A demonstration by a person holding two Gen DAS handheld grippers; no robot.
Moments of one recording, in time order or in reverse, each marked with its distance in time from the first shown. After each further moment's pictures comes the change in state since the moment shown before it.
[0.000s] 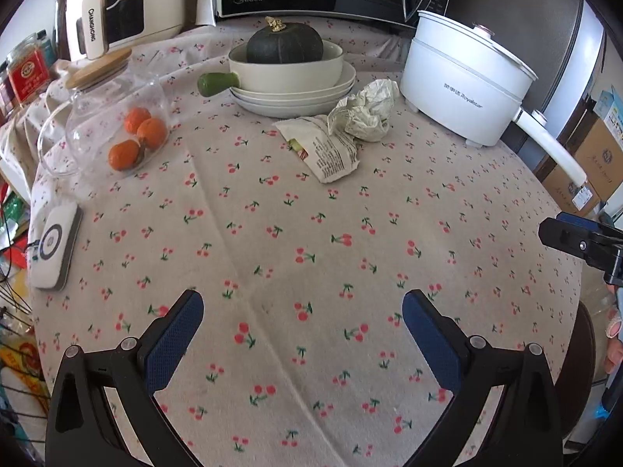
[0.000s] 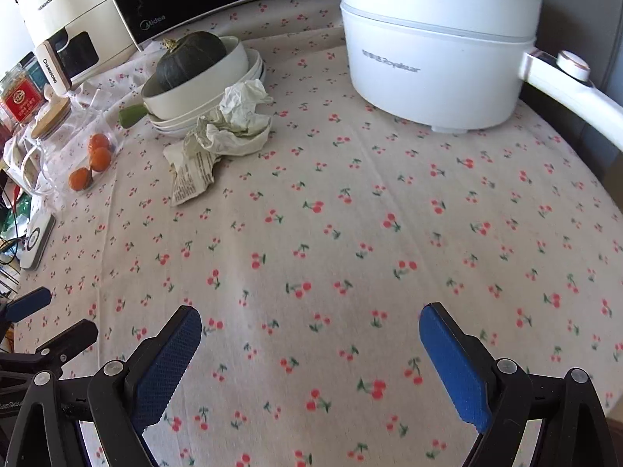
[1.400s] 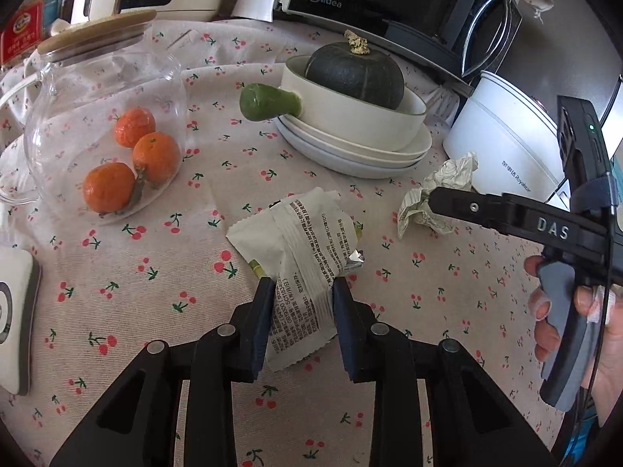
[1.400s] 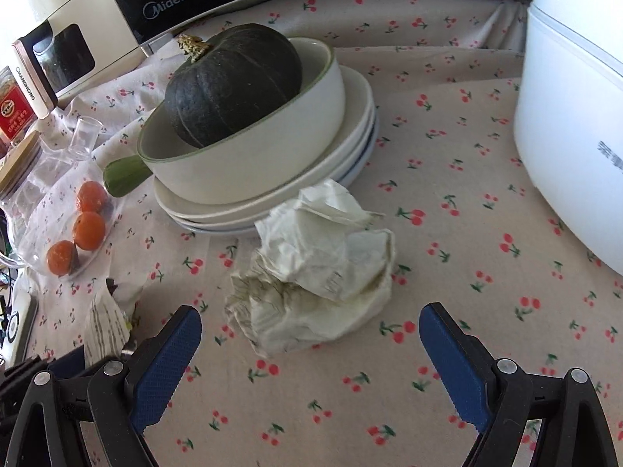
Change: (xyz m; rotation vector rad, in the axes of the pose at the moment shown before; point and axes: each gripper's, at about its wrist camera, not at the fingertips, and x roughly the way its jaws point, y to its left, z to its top) left arm 0.065 0.079 0.055 -0.128 -0.092 -0.127; right arm 0.144 0.074 0.113 -0.067 -0.023 0.109
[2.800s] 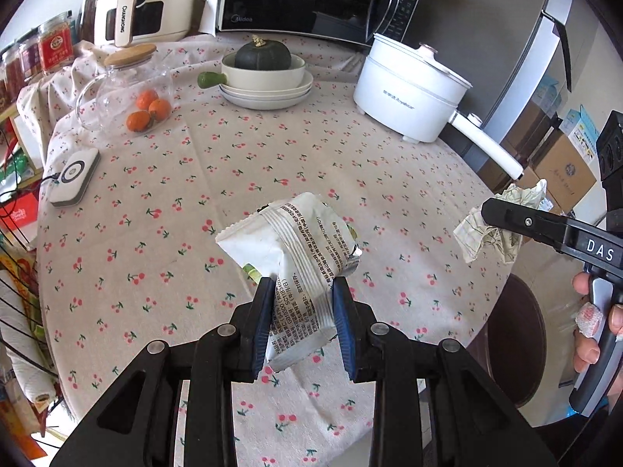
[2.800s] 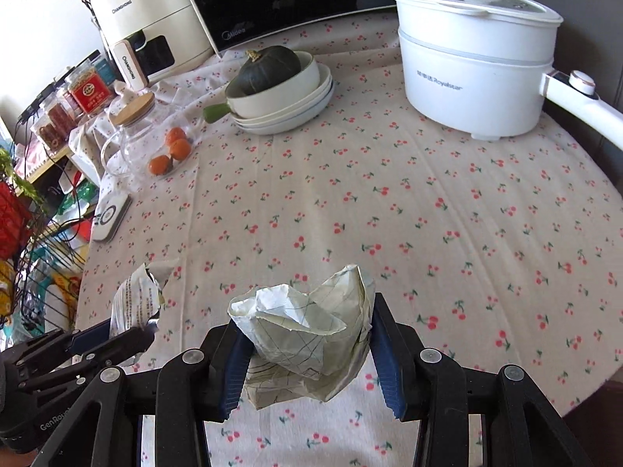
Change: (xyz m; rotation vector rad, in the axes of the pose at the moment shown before) left arm -0.175 -0.118 -0.146 0.065 0.059 0.005; right arm -0.228 -0.014 -0.157 0.035 -0.018 0.022
